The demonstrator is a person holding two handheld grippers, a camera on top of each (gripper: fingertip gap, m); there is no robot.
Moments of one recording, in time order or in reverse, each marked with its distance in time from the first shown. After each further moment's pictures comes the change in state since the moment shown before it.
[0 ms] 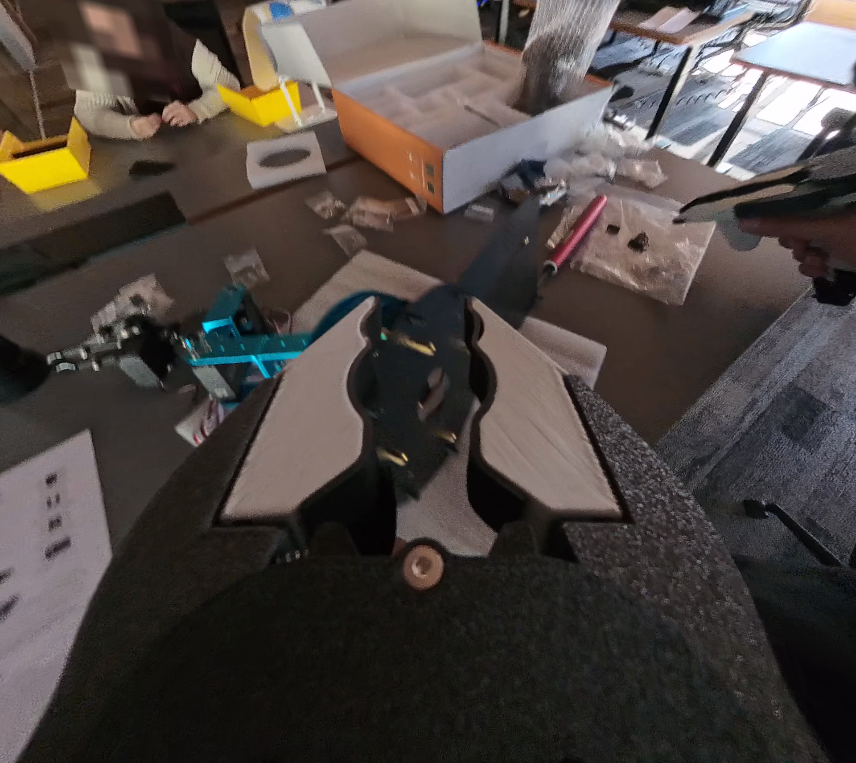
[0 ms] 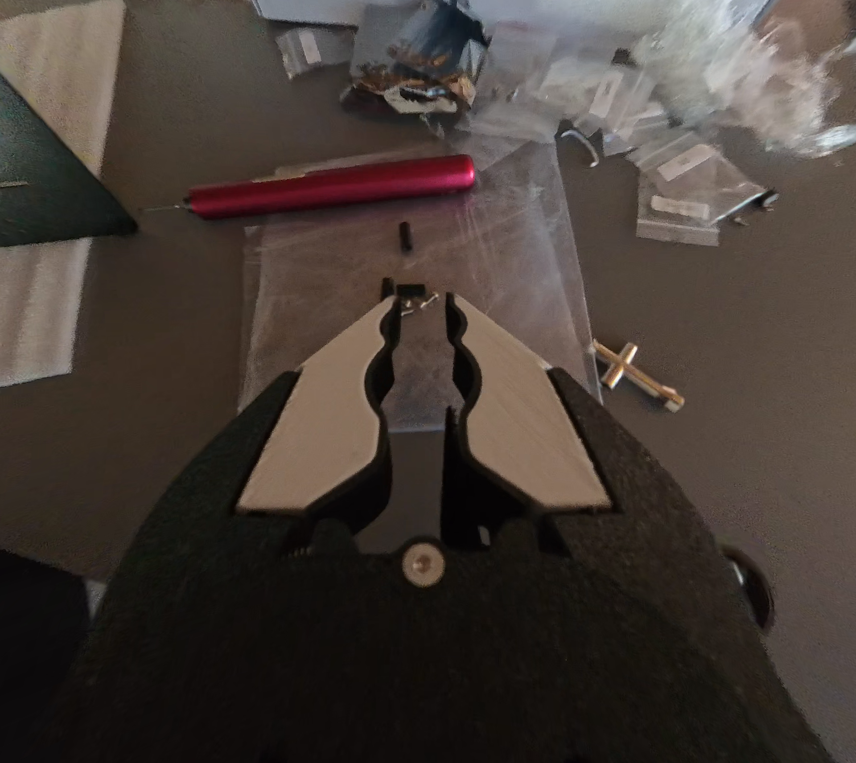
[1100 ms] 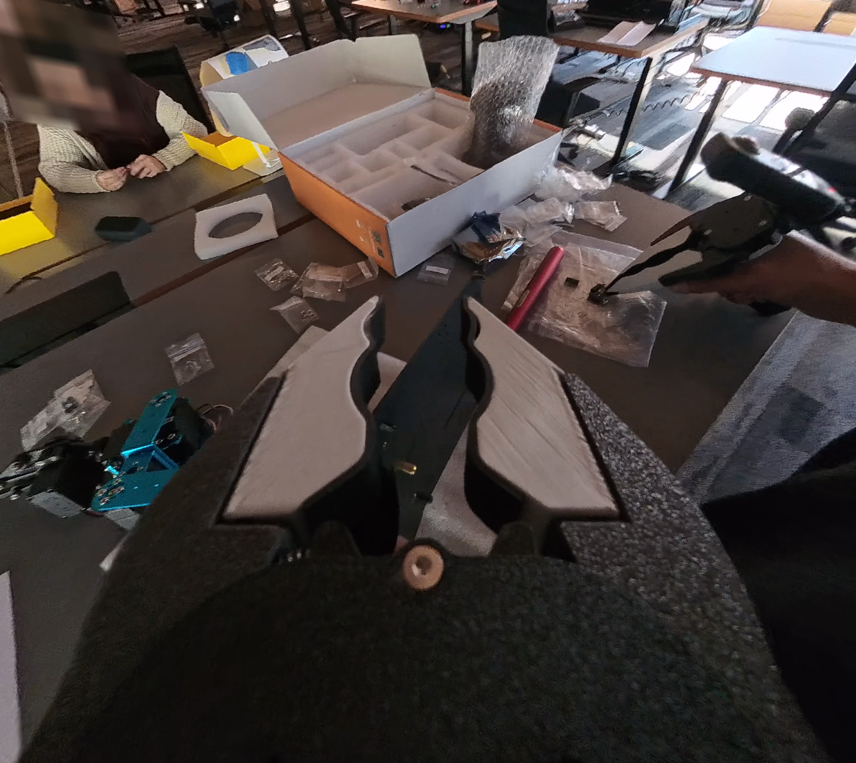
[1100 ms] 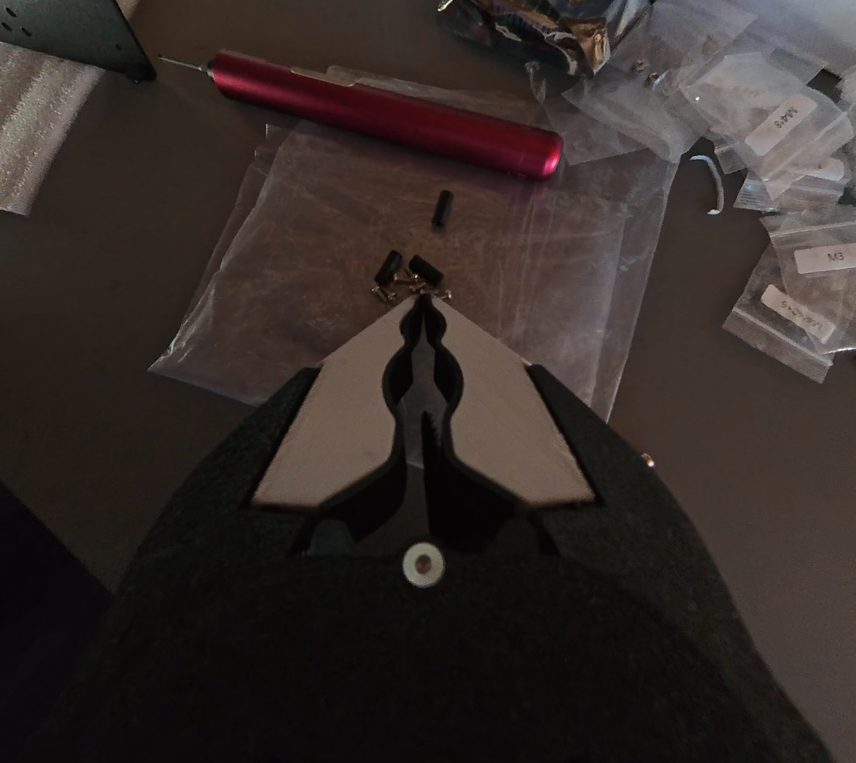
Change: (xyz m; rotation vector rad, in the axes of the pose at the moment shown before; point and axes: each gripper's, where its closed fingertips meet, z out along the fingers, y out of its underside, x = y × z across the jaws) left arm 0.058 -0.049 0.060 0.017 0.038 0.061; right arm -0.003 0.020 0.032 -0.108 -0.276 -0.299
